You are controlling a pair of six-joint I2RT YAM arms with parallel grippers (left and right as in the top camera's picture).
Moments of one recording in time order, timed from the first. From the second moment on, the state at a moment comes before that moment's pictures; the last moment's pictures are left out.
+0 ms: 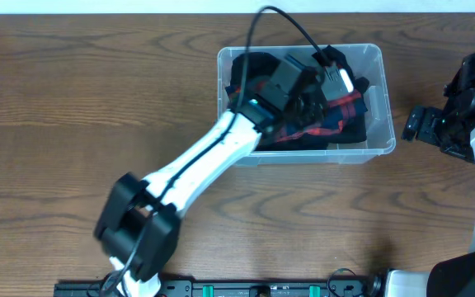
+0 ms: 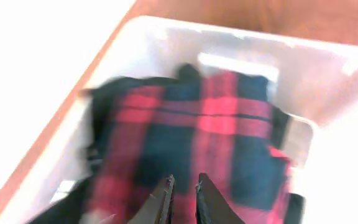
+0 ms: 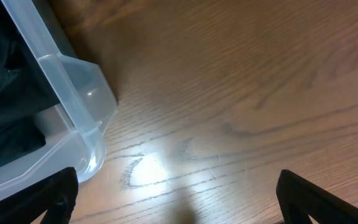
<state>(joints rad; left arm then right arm) -0.70 1.87 1.58 -0.35 0.18 0.42 -0.24 1.53 1.45 -1.27 0.09 0.18</state>
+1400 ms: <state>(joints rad) 0.05 1.83 1.58 -0.56 -0.02 -0.04 -0.24 1.53 1.45 -1.27 0.09 0.18</state>
